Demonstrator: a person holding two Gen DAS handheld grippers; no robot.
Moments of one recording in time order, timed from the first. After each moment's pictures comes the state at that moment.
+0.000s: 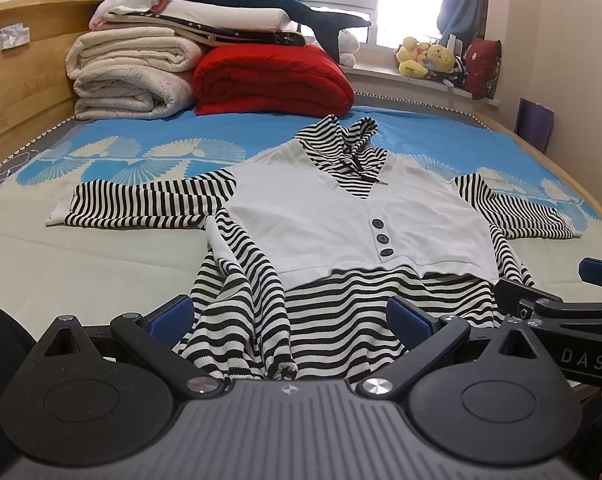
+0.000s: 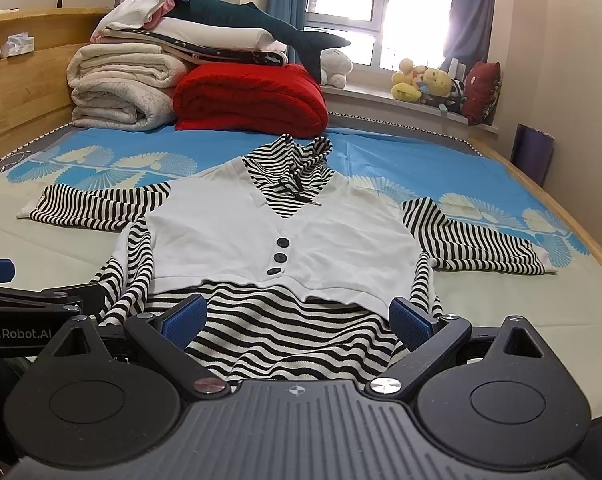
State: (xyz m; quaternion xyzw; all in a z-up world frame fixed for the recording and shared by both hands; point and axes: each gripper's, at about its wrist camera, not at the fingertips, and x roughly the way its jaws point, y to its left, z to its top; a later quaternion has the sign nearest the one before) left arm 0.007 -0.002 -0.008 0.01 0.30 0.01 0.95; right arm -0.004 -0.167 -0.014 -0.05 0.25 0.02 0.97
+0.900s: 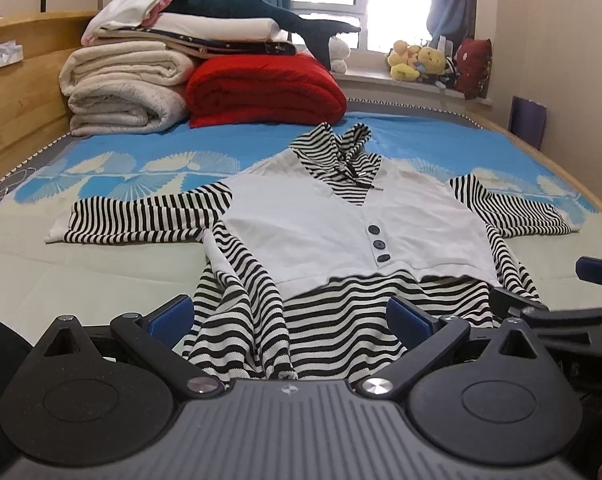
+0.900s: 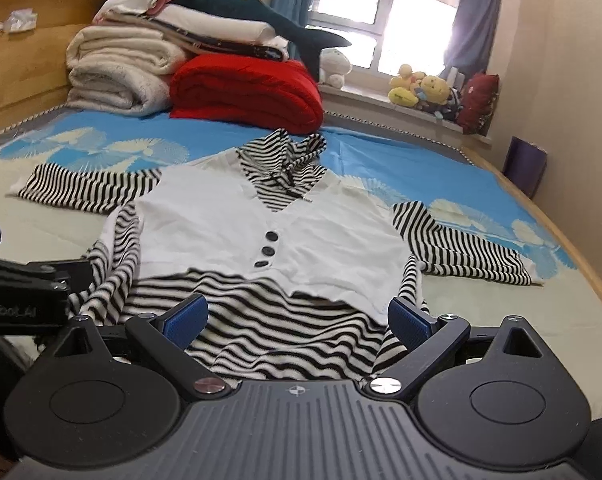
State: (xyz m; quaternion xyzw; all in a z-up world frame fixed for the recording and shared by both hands) left arm 0.005 -0.007 -0.003 0.03 0.29 0.00 0.96; right arm -0.003 -0.165 -0.020 -0.07 0.25 -0.01 0.97
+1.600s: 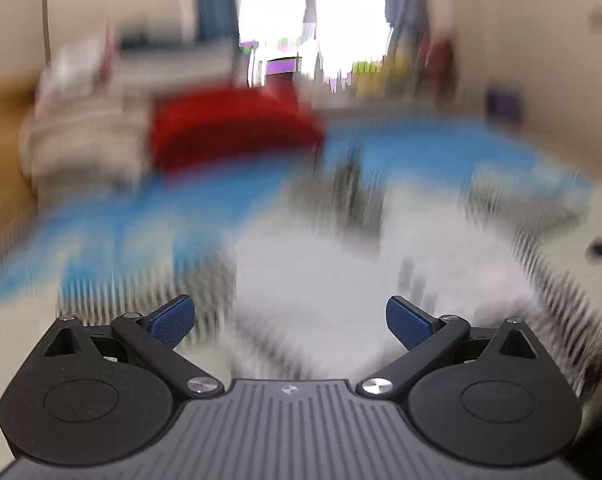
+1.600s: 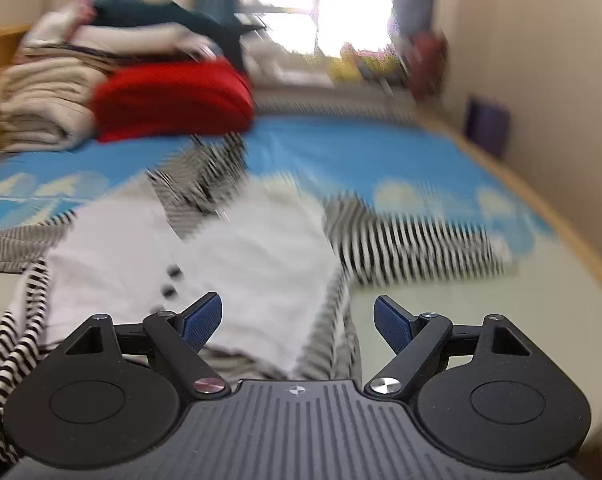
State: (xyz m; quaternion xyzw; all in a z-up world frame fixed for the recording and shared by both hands) left arm 0.130 0.032 -0.013 0.10 0.35 -0.04 0.93; right arm 0.087 -0.281 -0.018 0.01 0.30 -0.07 0.95
